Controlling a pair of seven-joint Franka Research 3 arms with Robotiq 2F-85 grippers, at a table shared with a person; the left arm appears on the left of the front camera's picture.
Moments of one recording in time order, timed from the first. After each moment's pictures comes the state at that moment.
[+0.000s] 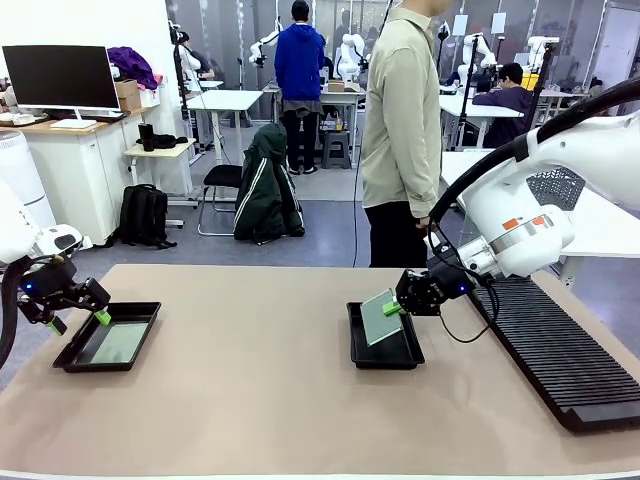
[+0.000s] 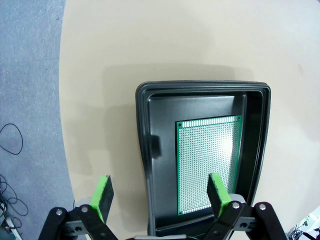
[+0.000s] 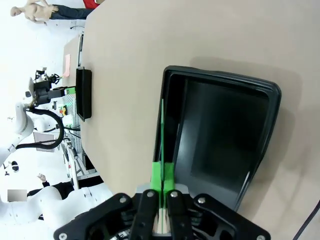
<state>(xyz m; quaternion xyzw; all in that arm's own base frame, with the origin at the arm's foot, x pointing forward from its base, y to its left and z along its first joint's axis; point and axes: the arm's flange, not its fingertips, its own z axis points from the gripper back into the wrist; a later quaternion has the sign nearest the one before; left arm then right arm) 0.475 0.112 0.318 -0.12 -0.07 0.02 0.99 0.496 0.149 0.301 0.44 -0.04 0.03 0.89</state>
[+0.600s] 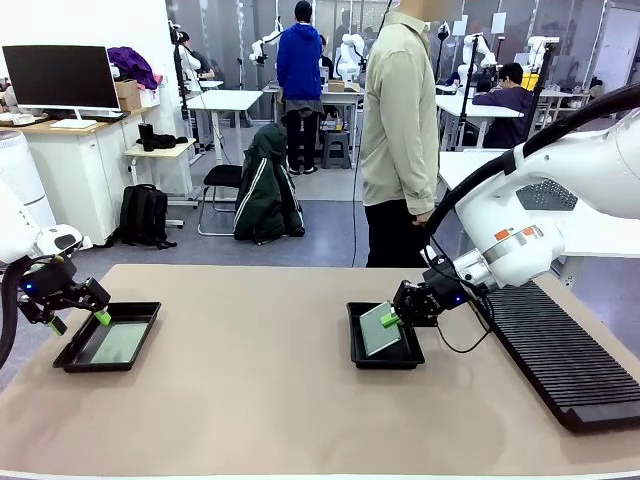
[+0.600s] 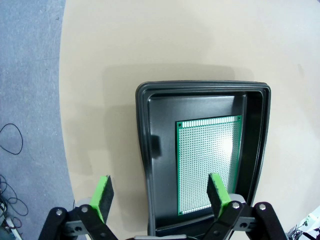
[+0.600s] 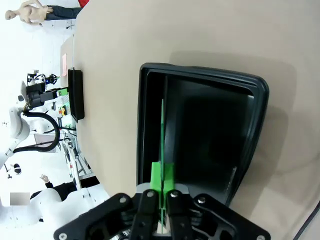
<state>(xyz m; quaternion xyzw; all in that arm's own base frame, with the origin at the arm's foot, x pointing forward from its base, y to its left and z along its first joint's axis) 0.475 0.112 0.318 -0.12 -0.07 0.02 0.99 0.500 0.149 0.275 0.44 -0.02 0.02 0.90</state>
